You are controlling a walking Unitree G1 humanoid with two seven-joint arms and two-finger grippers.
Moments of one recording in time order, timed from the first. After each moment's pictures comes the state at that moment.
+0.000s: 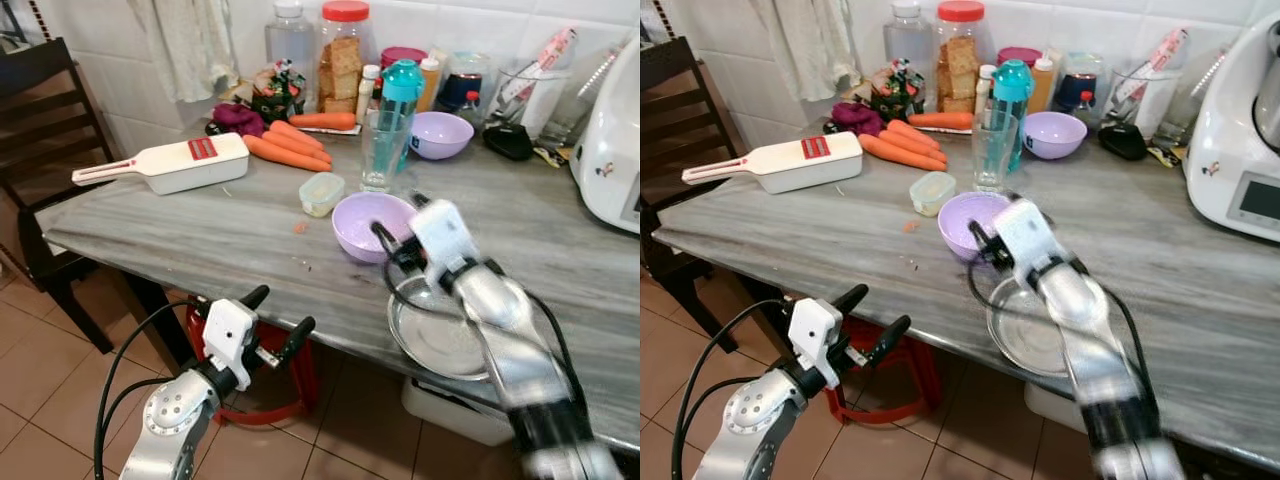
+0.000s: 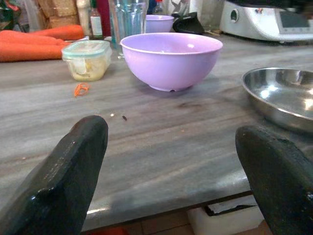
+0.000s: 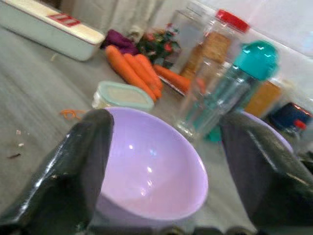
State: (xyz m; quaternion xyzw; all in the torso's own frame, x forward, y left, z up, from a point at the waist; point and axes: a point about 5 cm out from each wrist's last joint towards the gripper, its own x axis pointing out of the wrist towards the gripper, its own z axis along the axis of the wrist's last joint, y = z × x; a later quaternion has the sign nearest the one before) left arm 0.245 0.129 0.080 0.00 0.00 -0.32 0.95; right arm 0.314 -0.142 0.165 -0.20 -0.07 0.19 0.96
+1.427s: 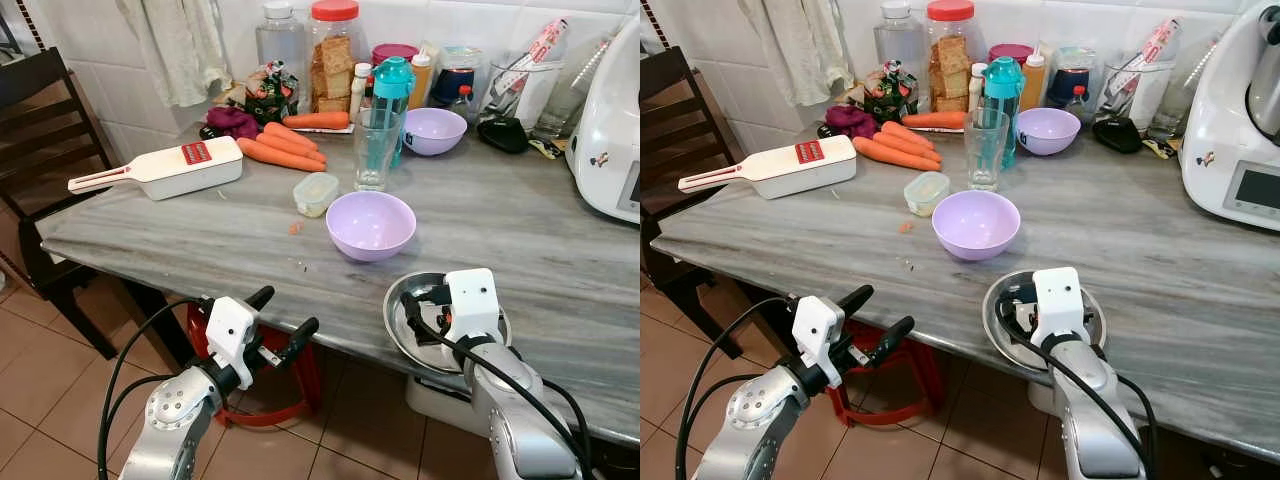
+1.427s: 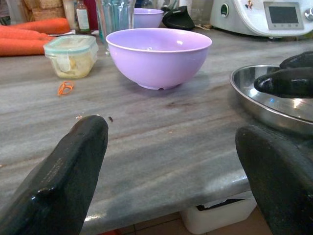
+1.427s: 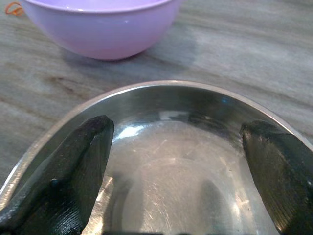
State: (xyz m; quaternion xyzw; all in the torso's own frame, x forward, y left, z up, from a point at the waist) left arm 0.247 0.127 0.079 -0.01 0.01 -0.33 0.94; right arm 0.264 -0.155 0.109 -0.05 0.16 0.04 0.98
